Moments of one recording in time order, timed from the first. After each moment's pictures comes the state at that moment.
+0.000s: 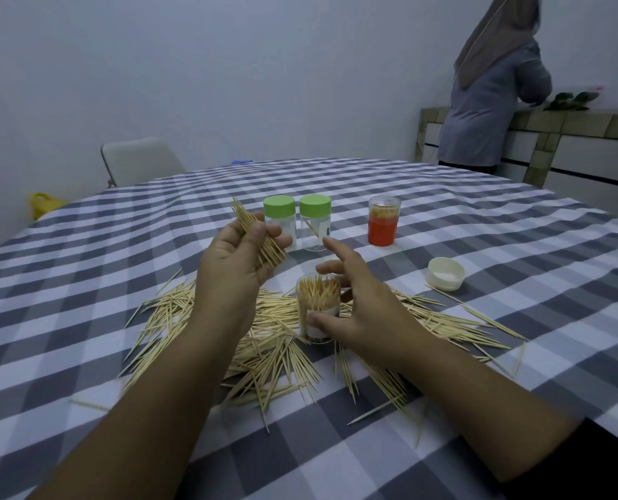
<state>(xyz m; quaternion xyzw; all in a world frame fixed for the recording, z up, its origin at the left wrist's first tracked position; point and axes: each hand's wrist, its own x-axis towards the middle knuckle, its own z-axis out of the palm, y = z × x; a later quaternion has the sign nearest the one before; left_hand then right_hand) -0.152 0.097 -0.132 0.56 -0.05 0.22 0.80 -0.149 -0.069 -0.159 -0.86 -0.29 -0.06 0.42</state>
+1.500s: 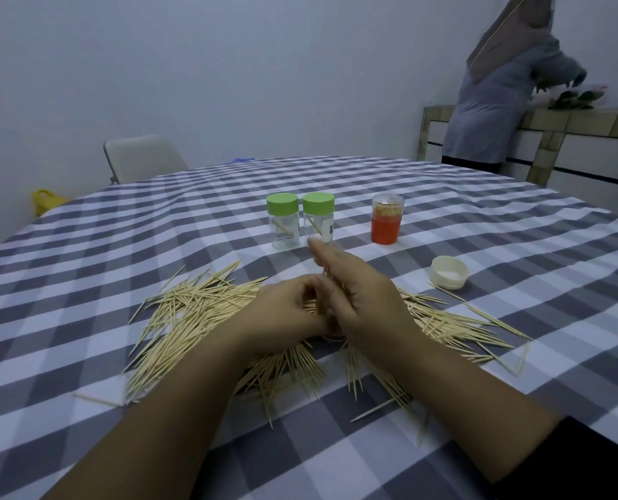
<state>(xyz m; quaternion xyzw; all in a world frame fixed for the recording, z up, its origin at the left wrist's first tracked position) -0.155 0.090 -0.153 0.91 -0.12 -0.02 0.39 -0.148 -0.055 -0.161 -0.81 -0.35 -0.21 0.43</state>
